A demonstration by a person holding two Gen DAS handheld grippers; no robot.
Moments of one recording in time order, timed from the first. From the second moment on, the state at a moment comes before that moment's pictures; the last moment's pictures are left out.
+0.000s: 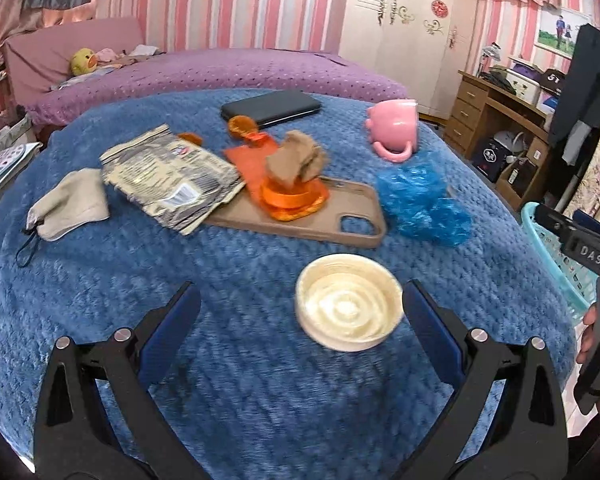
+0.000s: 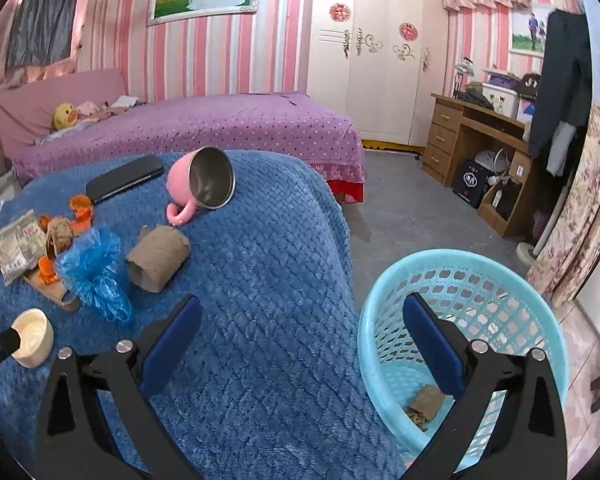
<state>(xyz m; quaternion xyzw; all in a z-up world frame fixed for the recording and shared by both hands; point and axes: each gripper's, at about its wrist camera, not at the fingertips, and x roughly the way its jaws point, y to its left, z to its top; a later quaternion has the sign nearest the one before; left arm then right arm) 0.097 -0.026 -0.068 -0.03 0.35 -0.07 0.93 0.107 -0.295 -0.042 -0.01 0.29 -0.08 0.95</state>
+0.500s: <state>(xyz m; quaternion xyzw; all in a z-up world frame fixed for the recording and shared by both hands) 0.111 -0.052 -0.086 0.01 0.38 -0.10 0.92 0.112 -0.282 -0.044 -0.01 0.29 -0.08 0.95</state>
